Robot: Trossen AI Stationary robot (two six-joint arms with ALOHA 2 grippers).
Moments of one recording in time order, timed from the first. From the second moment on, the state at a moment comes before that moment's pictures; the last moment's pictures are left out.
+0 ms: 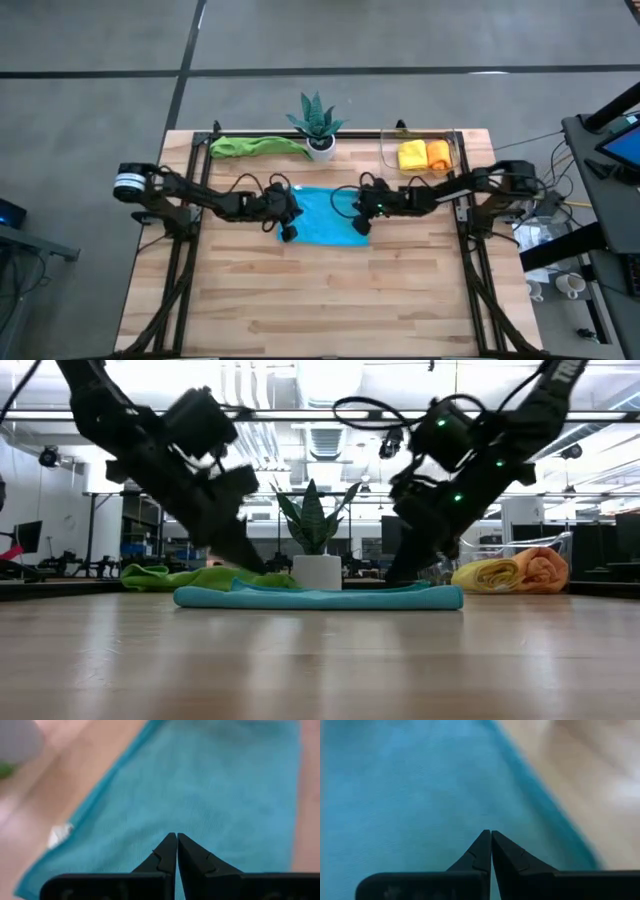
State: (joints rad) left arm 0.06 1.52 0.56 0.30 -0.21 -0.20; right arm -0.11 1.62 0.62 0.22 0.20 0.32
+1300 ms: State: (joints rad) left arm 0.04 1.48 0.55 0.14 -0.34 -0.23; right arm -0.02 1.56 0.71 0.02 0.15 0.26
